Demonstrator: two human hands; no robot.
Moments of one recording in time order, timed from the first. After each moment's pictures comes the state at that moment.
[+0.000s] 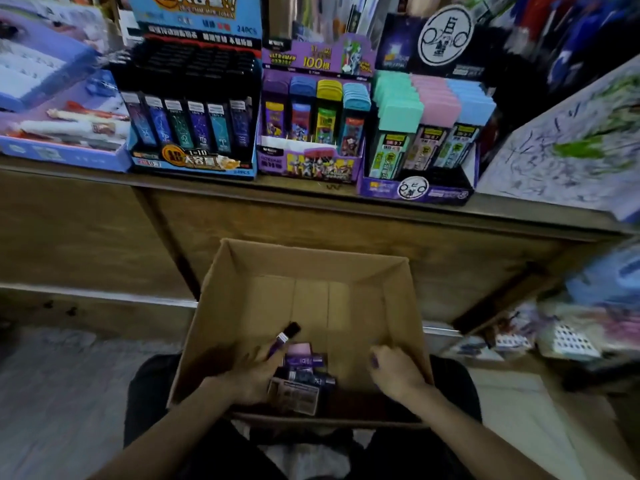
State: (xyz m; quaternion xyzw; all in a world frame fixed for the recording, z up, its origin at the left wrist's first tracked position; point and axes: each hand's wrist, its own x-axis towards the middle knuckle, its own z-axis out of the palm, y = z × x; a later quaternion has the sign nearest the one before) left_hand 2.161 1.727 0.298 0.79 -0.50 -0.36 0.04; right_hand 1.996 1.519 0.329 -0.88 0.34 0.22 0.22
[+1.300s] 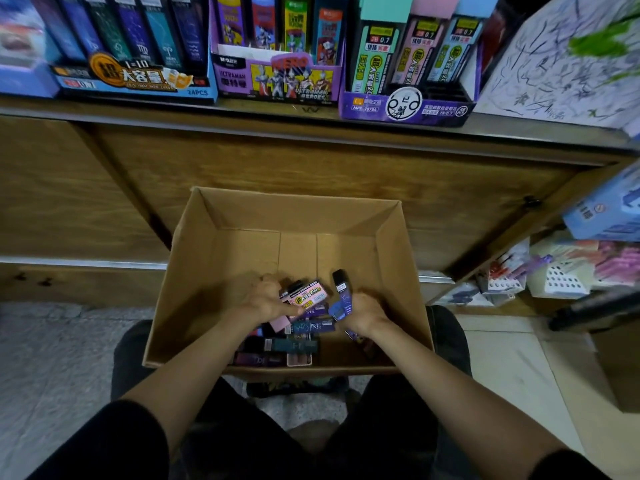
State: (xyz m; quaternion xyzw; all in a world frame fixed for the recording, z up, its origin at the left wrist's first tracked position) left_hand 2.161 1.663 0.274 0.87 -0.24 -0.38 0.20; right_hand 2.020 1.528 0.281 -0.82 0.41 0.18 0.35
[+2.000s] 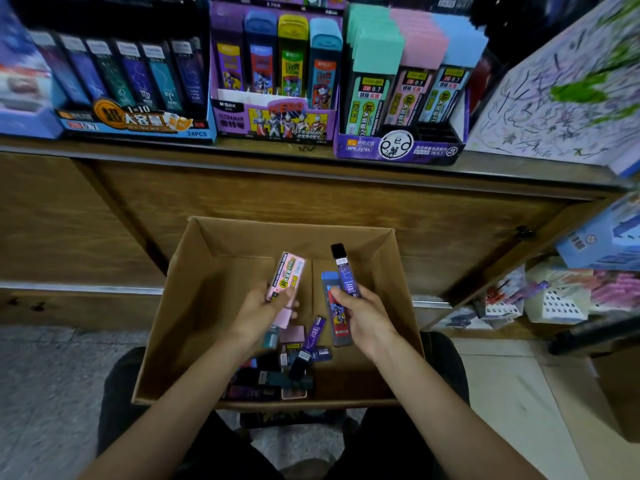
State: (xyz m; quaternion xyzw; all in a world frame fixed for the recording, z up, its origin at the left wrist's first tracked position) left_hand 2.155 1.658 0.317 0.69 -0.09 -0.39 0.61; right_hand 2.040 1.525 0.329 -0.43 0.42 -0.10 0.79
